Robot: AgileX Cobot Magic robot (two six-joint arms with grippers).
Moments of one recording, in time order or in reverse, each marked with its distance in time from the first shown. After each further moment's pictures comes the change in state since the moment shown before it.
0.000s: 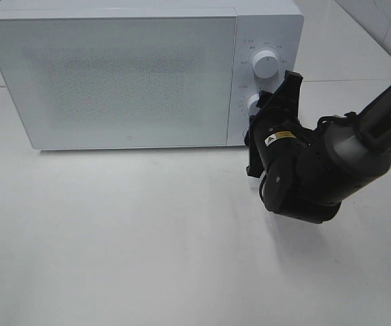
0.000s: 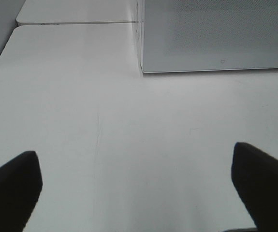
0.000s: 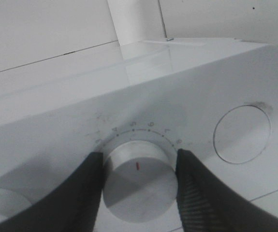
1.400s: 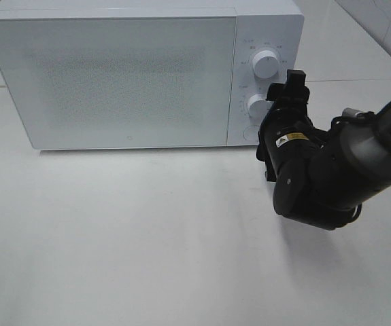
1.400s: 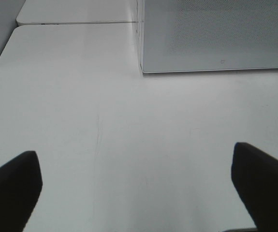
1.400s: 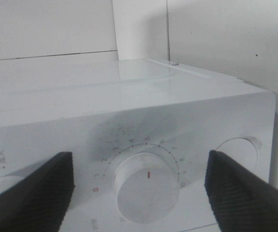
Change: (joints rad) left arm 0.000 0.000 0.000 0.000 0.000 0.000; right arm 0.011 -0.061 0.071 0.054 -0.007 -0.198
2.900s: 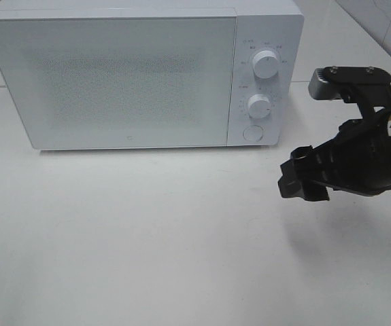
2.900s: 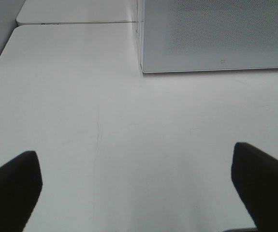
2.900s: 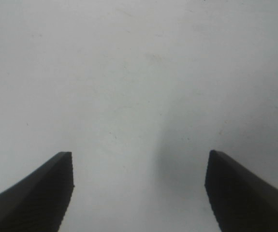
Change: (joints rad) left arm 0.000 0.000 0.000 0.000 0.000 0.000; right arm -0.212 -0.716 0.098 -0.721 1.559 -1.195
